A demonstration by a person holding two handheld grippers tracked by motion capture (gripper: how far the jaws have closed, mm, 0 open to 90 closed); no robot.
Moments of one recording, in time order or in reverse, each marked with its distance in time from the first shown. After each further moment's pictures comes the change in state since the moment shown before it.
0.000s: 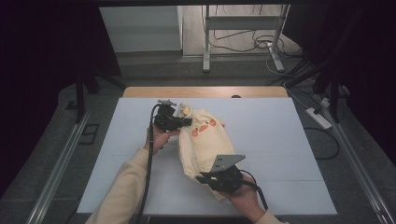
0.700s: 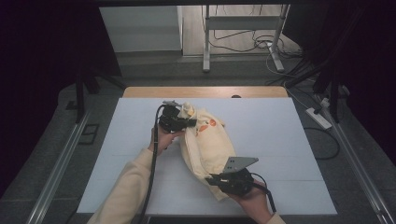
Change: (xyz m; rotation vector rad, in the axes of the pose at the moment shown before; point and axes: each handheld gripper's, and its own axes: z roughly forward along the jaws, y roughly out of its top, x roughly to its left) left arm -0.009 0.003 0.013 0.006 -0.003 0.025; right arm -0.005 -0.020 -0.021 -0.016 -0.020 0.066
